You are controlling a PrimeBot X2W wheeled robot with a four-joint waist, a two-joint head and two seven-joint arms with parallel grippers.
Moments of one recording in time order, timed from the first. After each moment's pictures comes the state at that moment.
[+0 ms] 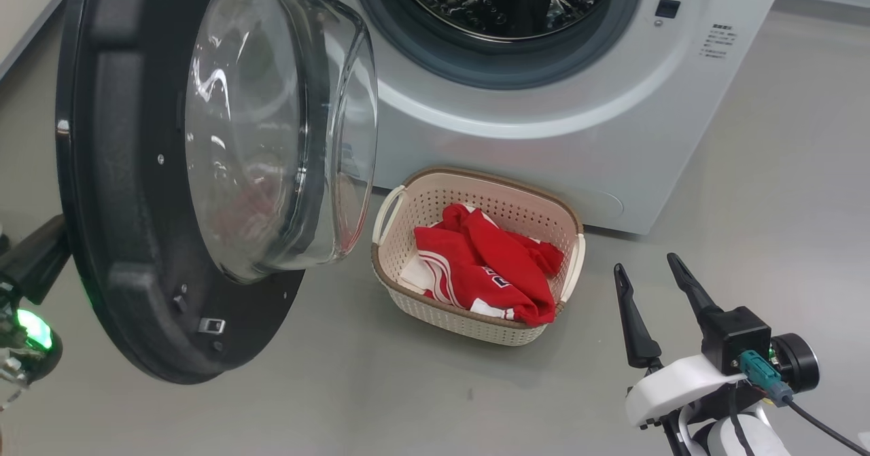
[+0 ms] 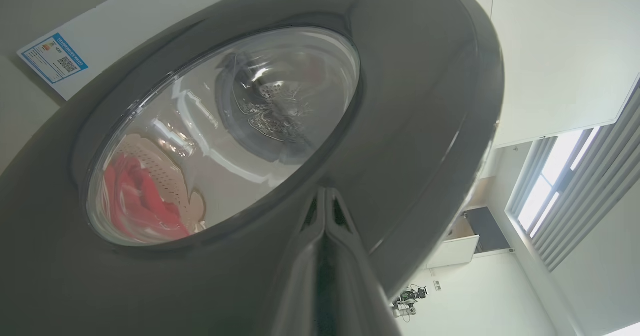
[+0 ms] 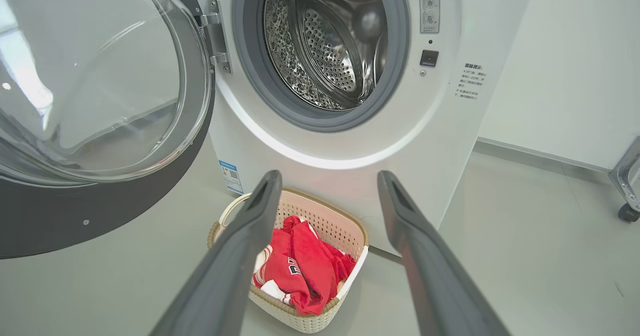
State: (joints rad) left arm -0.28 0.39 0.13 0.20 -1.92 -0.12 0.78; right arm 0.01 -0.12 0.28 0.04 0.22 -0.11 -0.12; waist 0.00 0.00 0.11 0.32
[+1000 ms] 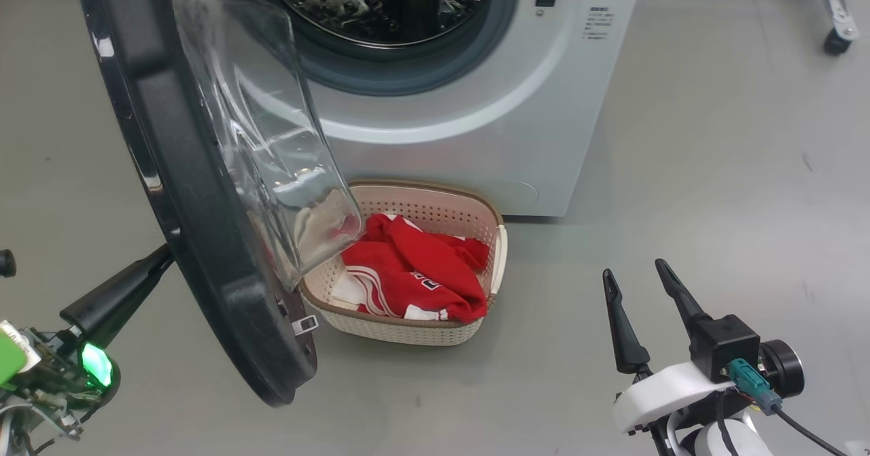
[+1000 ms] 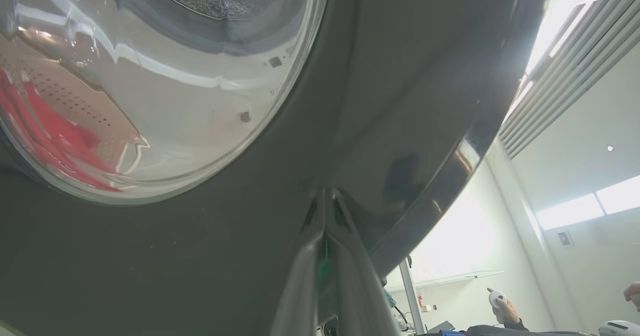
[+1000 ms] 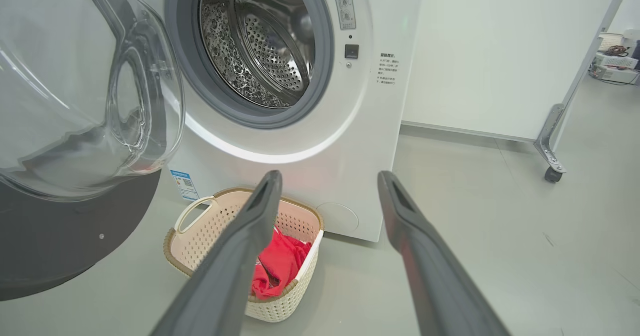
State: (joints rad) left arm -0.12 0.35 0.09 -0.04 -1.93 -0.12 0.85; right arm 0.01 -0.10 0.29 0.08 0.23 -0.11 -0.16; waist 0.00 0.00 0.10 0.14
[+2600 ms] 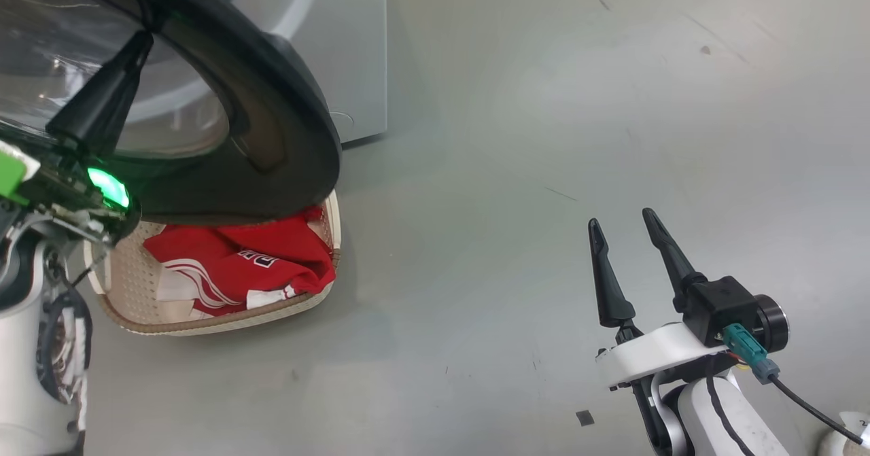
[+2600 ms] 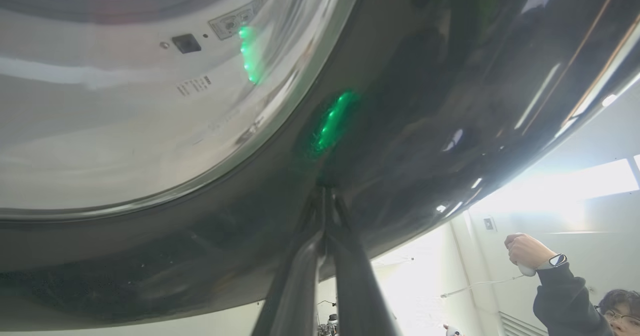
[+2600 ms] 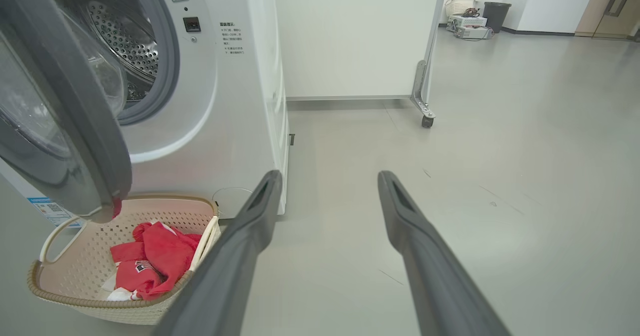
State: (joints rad) left arm -0.55 0.19 0.06 0.14 -1.84 -0.07 0.60; right arm -0.10 -0.07 0.31 0.09 0.26 -0.11 -0.22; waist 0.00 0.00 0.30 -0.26
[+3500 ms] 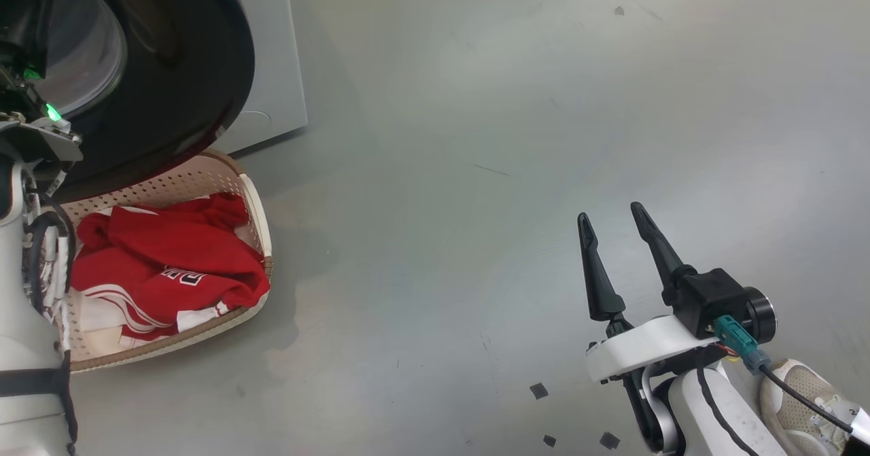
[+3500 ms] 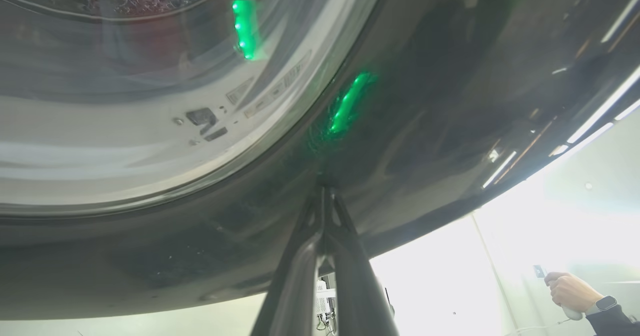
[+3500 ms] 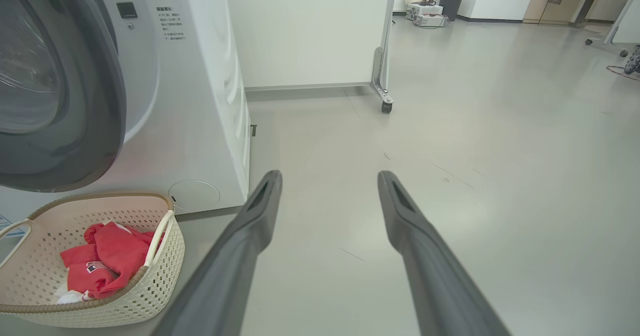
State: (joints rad) left arm -0.78 0.19 0.07 0.39 -1.64 -0.09 0.36; right arm -0.14 -0.06 0.33 0.13 0.27 -0.10 -0.23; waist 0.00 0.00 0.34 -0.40
